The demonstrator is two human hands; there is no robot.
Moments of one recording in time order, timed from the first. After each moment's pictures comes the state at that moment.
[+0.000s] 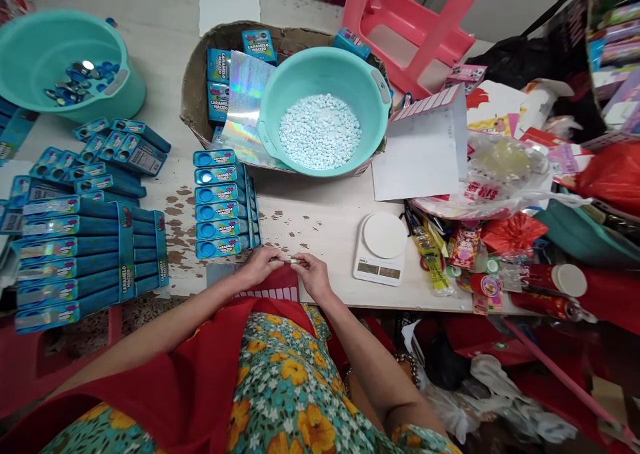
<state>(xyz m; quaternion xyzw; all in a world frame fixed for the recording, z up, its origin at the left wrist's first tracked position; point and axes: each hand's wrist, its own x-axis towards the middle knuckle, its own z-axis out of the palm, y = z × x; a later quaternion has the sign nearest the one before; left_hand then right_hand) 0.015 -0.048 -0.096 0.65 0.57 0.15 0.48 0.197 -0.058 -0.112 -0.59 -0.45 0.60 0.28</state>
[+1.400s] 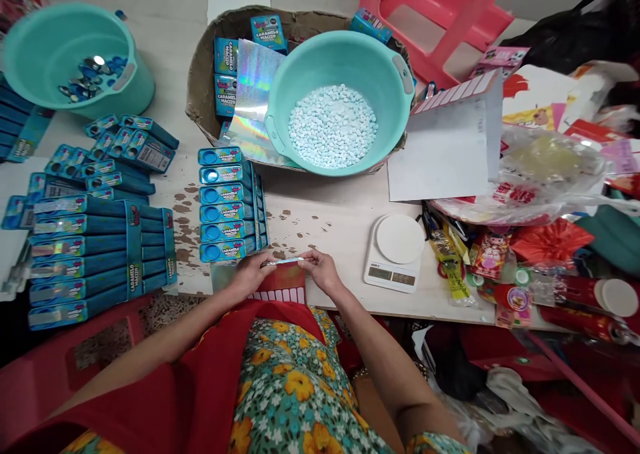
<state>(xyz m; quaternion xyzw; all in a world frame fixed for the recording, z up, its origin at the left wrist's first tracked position) -0.007 -0.075 -0.096 0.57 0.67 0.12 0.45 0.202 -0.034 -0.125 -0.57 -0.40 0.68 0.22</state>
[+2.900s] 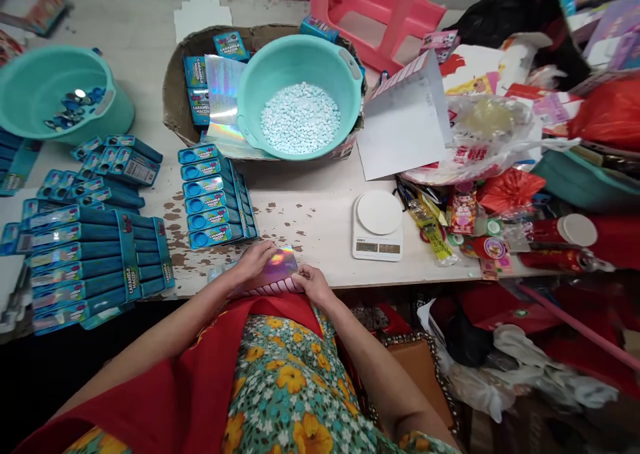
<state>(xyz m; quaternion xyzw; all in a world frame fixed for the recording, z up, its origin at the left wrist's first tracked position) 0.012 -0.065 -0.093 0.65 0.57 0.14 0.49 0.210 -0.122 -0.107 -0.55 -0.33 0.72 0.26</state>
